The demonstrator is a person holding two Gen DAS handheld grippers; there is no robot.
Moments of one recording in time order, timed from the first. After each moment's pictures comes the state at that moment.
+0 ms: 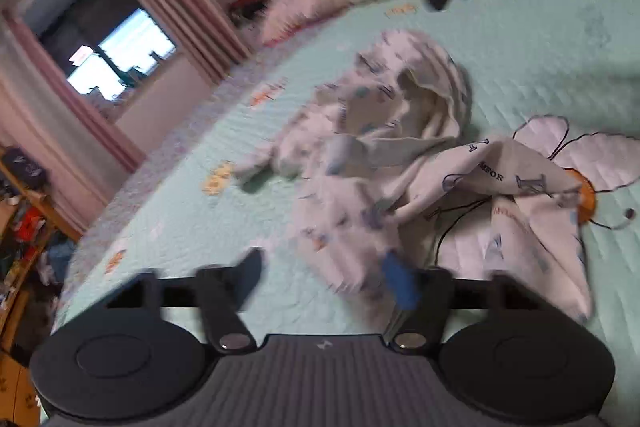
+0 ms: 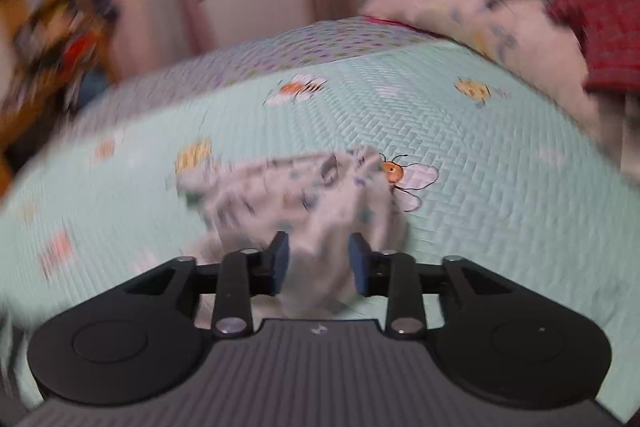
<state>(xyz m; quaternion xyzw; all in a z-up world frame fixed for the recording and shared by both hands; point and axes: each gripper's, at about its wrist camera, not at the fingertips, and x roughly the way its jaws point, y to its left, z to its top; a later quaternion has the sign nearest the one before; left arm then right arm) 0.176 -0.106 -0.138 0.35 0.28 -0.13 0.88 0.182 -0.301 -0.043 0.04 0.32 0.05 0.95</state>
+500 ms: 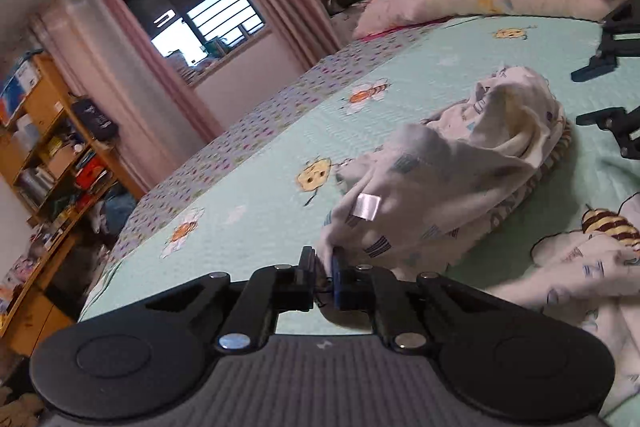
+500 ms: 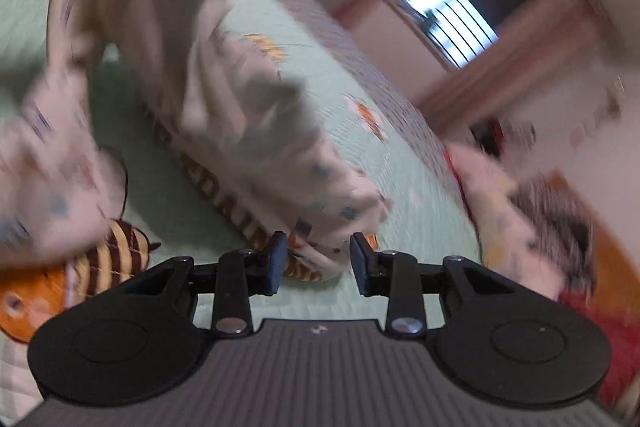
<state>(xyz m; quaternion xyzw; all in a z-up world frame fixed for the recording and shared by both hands) 0.179 -0.063 -0.085 0.29 0.26 0.00 0.92 0.188 -0.256 -0.117 -0.45 0.18 0.16 0.86</state>
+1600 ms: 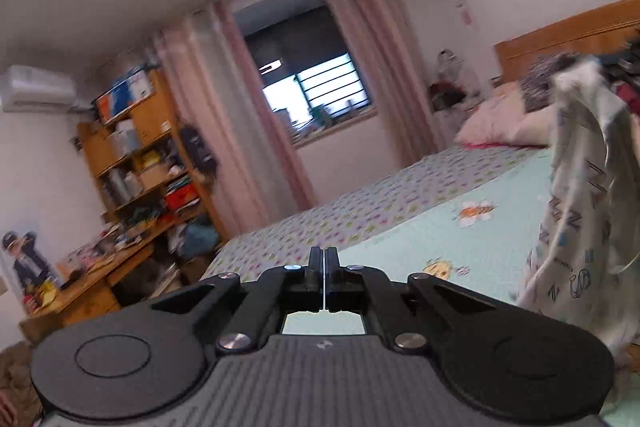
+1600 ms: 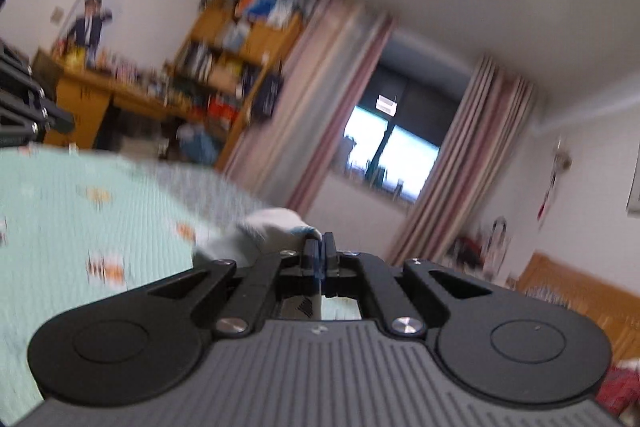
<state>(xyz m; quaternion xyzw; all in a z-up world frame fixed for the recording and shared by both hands) 0.032 0.044 0.119 0.21 0.11 0.08 0.97 0.057 -0.208 0.130 -0.22 -0.04 0.20 0.96</state>
